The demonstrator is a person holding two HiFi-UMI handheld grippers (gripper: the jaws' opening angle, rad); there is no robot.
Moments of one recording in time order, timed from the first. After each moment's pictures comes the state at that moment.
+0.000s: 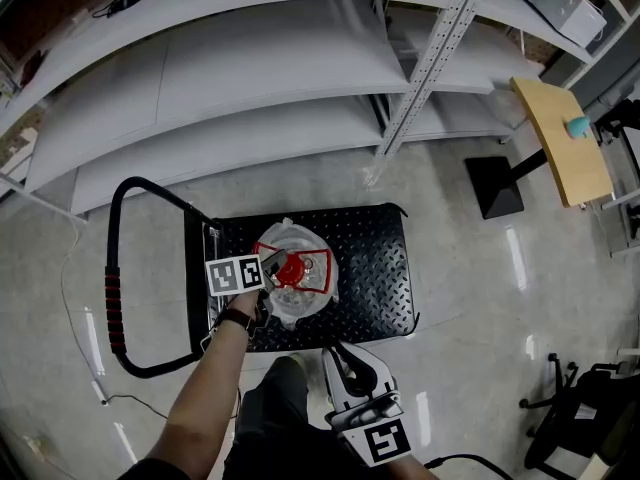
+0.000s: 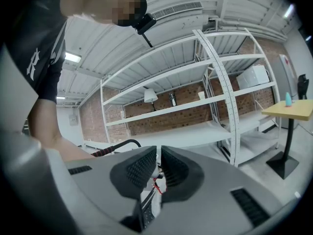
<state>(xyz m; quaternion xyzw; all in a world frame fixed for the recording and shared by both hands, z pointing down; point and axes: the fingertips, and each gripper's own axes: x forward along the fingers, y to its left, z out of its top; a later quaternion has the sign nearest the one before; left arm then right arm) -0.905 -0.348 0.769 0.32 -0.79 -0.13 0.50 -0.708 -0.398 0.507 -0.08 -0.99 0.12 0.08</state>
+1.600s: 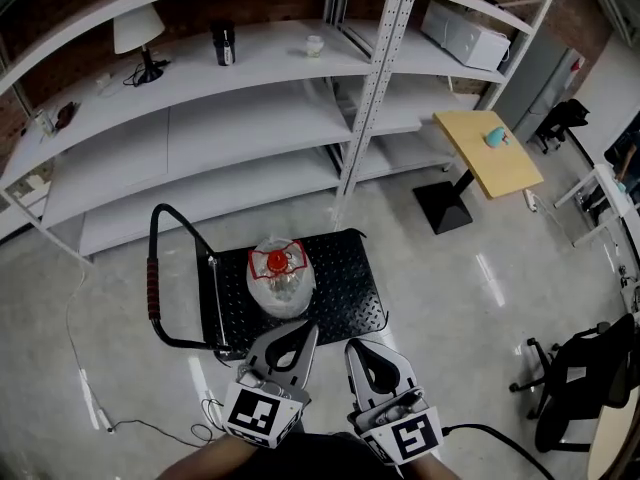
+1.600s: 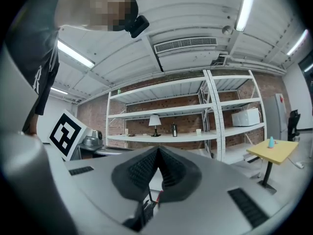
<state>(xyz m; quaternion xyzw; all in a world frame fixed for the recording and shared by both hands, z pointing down) -0.540 -0.314 0.279 0.55 -0.83 -0.02 0.10 -0.489 -0.345 0.249 -0.05 -1.00 0.04 0.02</state>
